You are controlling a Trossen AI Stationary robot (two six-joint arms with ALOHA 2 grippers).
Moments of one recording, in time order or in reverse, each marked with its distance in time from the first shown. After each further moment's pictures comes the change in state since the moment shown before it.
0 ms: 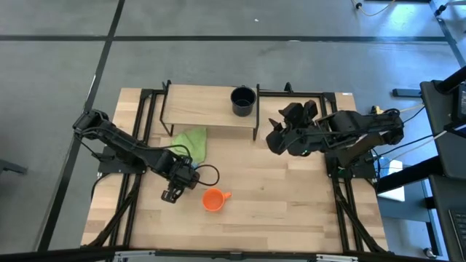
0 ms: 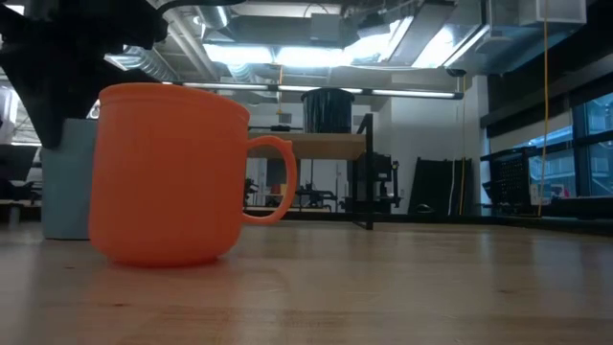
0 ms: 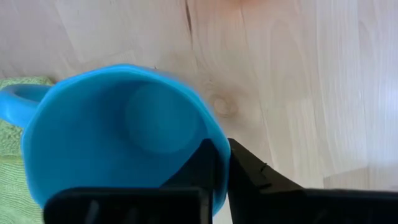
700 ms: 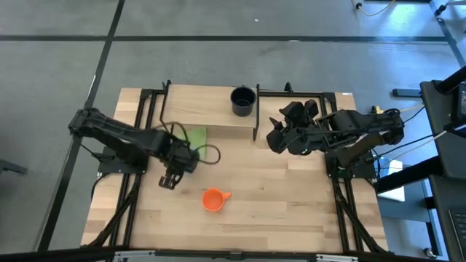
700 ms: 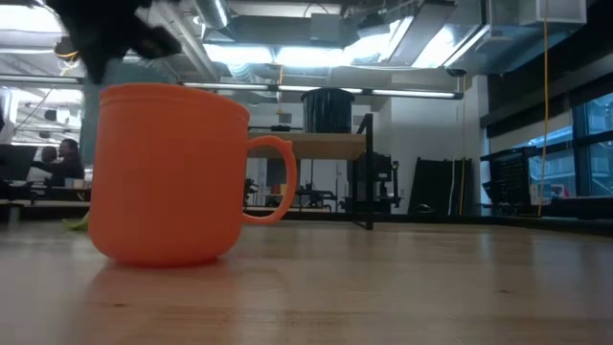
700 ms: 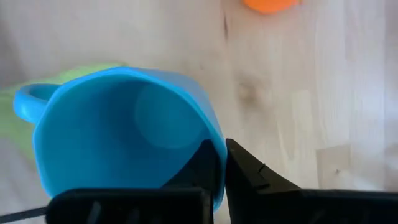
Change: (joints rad) left arm 0.142 -0.072 0.221 -0.289 -0.005 0.103; right arm -0.006 -0.004 0.000 -0.004 0.000 0.001
